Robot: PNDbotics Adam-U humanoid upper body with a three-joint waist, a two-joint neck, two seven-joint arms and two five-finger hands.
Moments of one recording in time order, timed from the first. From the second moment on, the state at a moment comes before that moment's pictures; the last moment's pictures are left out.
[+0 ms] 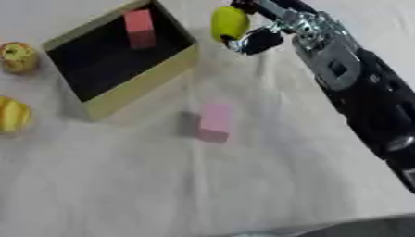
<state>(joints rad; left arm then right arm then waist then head) -0.44 0.62 -0.04 -1.98 0.03 -0.18 0.46 -1.02 -0.43 0.35 -1.34 0.48 0.11 0.29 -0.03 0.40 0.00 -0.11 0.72</state>
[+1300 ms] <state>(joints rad) -0.51 0.62 -0.06 -1.98 0.04 -0.21 0.44 -1.17 -0.30 0.43 -1.24 0.45 0.00 0.46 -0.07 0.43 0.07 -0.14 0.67</state>
